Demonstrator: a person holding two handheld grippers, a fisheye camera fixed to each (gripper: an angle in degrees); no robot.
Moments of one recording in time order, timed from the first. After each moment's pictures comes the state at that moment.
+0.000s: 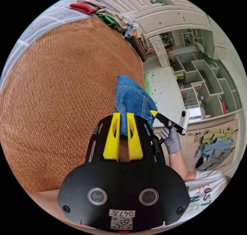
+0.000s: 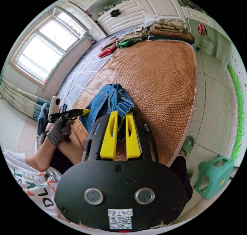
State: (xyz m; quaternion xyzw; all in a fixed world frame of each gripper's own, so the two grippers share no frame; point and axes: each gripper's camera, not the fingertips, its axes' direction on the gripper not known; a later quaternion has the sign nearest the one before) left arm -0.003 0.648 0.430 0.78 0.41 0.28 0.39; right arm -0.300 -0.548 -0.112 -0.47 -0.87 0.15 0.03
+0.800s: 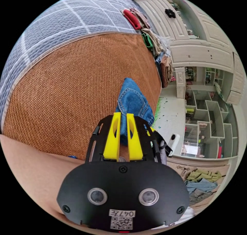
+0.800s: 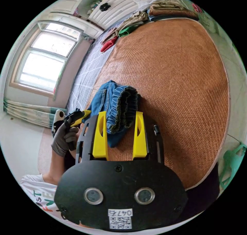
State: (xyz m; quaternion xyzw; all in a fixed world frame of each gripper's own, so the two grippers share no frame) left arm -0.102 0.620 0.493 0.69 0.59 0.14 0.39; right arm -0.345 -0.585 -0.188 -0.52 -0.83 0.17 -0.10
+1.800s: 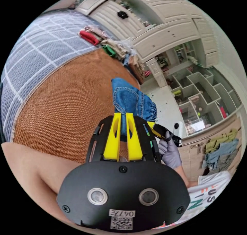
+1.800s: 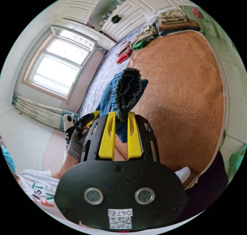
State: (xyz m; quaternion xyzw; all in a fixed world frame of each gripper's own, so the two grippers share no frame) left arm -0.012 0.706 0.671 0.83 0.45 0.20 0.27; right arm -0.314 -0.587 -0.203 -0.49 -0.83 0.26 -0.11
